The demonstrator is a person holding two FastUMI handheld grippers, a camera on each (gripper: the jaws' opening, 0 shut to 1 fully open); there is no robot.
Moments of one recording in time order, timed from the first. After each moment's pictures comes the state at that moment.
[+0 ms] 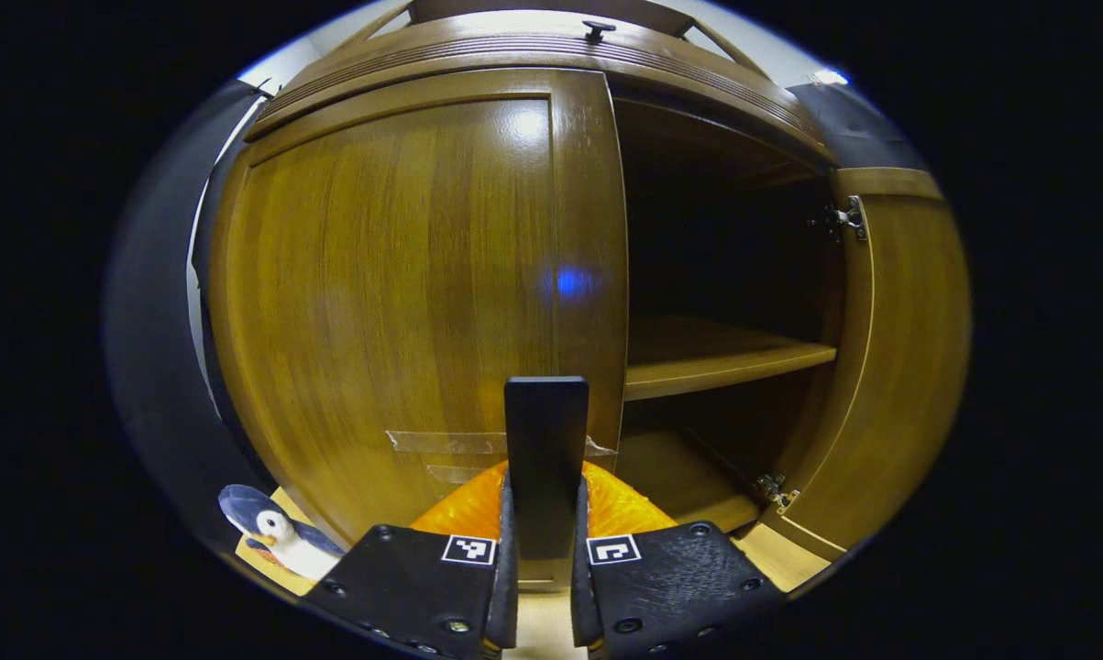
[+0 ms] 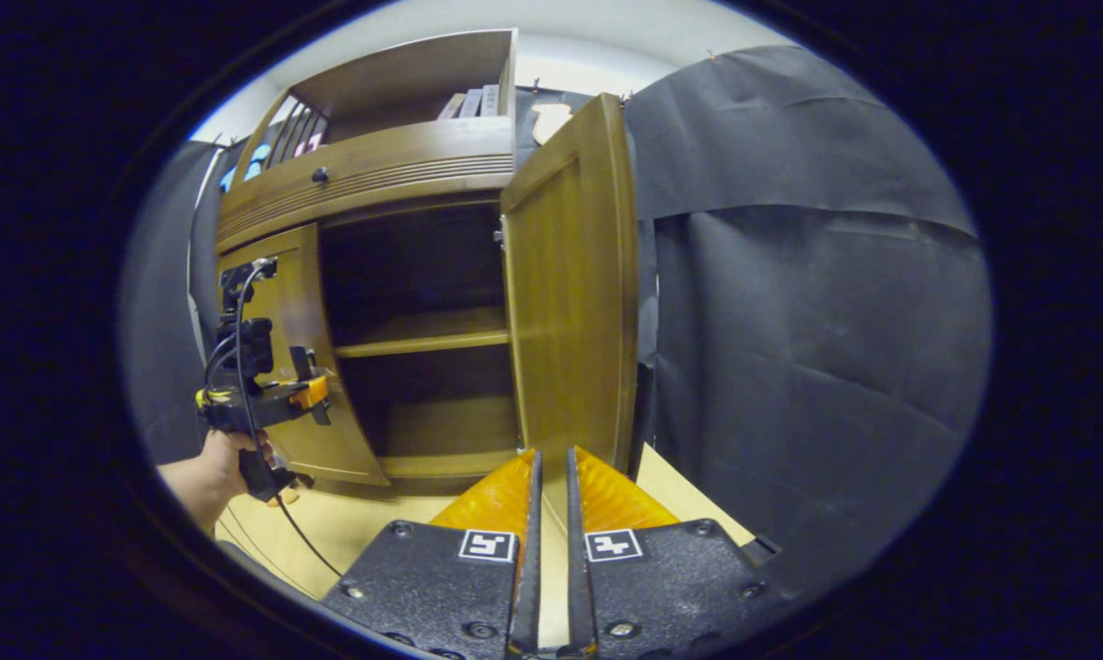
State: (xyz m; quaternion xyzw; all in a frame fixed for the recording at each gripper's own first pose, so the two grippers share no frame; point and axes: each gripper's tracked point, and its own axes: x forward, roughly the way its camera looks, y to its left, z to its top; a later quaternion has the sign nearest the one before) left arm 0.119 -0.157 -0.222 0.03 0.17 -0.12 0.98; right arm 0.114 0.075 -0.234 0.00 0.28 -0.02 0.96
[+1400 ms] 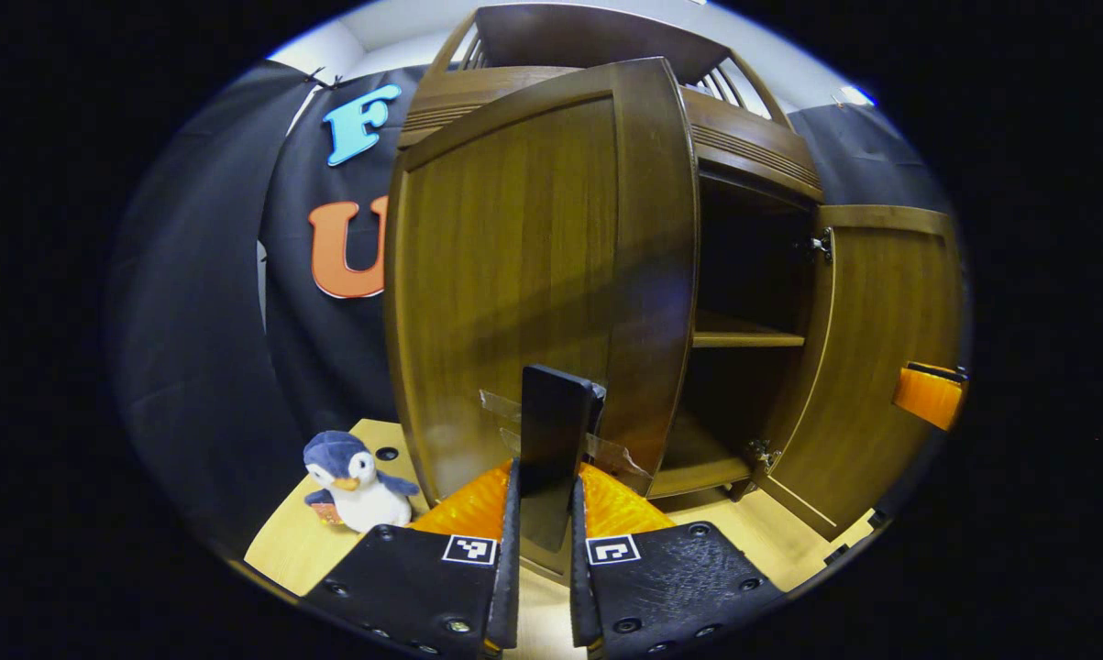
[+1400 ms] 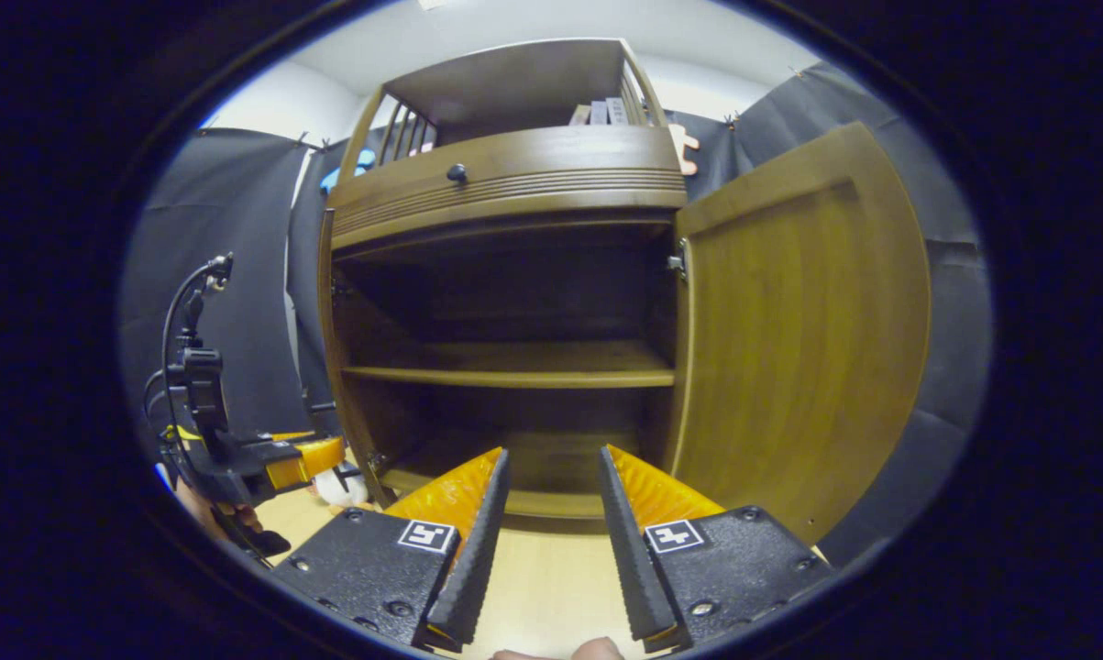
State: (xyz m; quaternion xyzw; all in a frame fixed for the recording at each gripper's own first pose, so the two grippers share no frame) left arm -0.008 -0.063 -0.200 0.00 0.18 -0.06 0.98; right arm 0.154 0.212 -0.230 0.01 0.21 0.16 0.96
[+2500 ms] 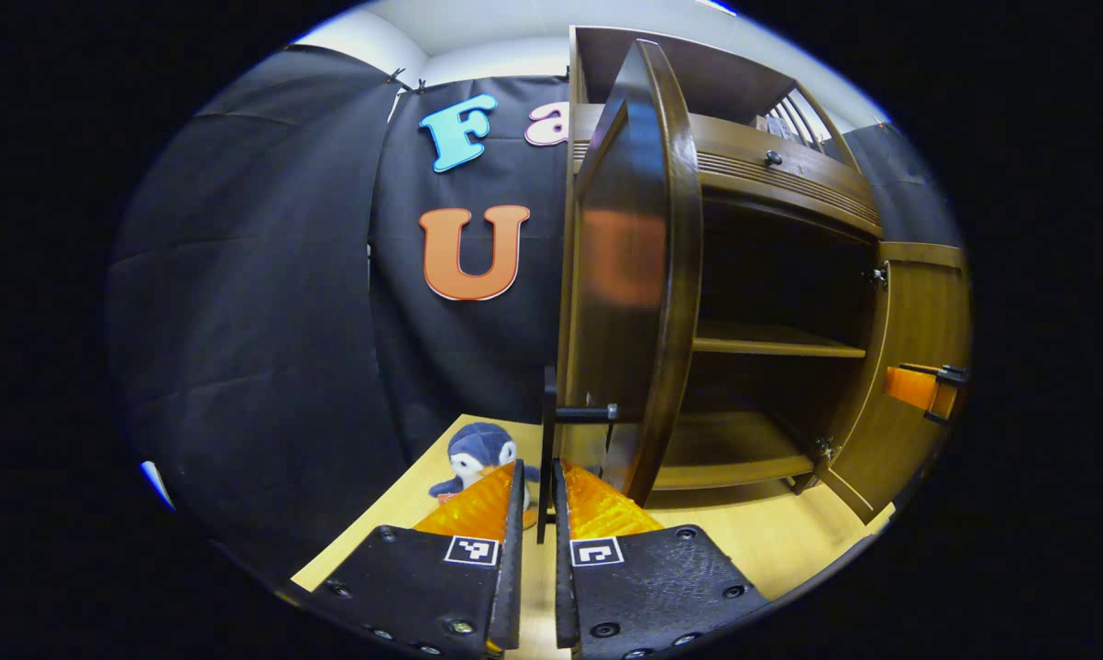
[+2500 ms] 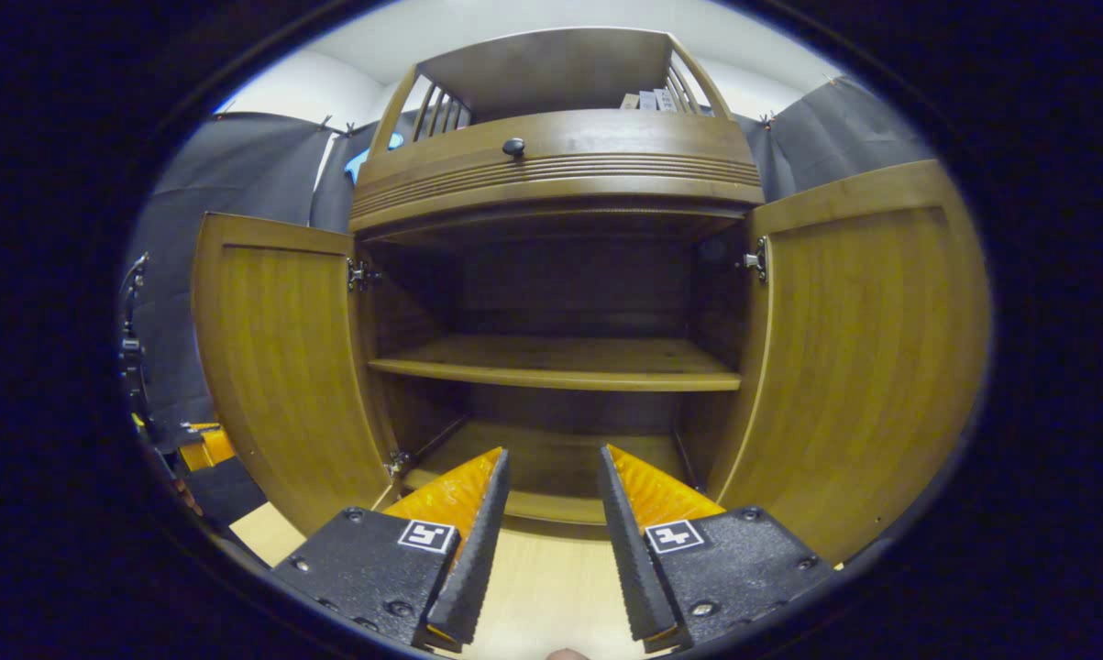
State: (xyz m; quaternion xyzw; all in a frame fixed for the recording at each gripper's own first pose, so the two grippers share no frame) left arm -0.068 0.083 -0.186 0.00 0.18 0.05 0.98; right arm 0.165 0.268 -0.248 0.00 0.24 0.18 0.95
